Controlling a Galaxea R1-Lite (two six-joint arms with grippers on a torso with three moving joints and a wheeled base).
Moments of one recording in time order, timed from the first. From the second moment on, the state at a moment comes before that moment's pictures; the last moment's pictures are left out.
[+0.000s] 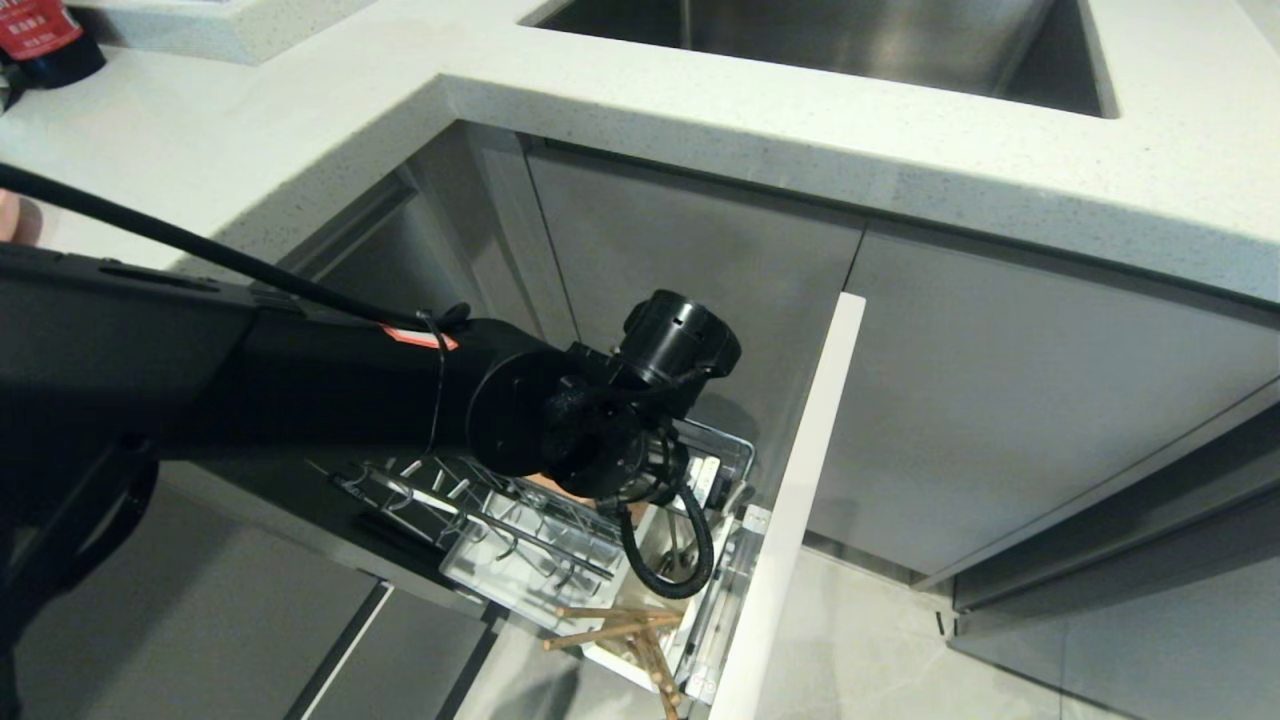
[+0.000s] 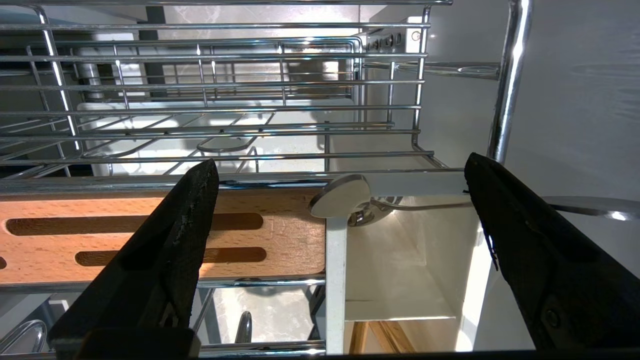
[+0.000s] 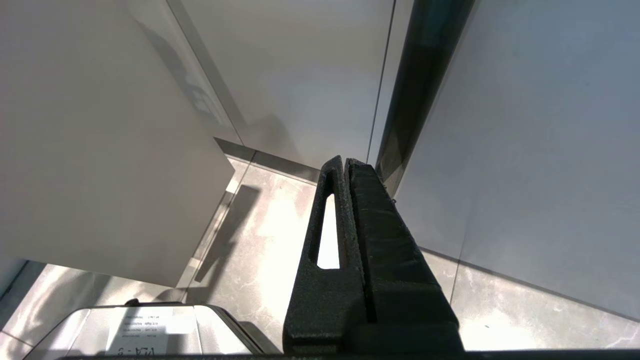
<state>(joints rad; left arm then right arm) -0.83 2.01 -1.52 0.36 0.41 -0.15 0.00 0.00 0.00 0.00 -0.01 0.05</state>
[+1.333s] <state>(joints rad) -0.83 2.02 -1.53 0.36 0.42 -0.16 0.00 0.00 0.00 0.00 -0.01 0.05</state>
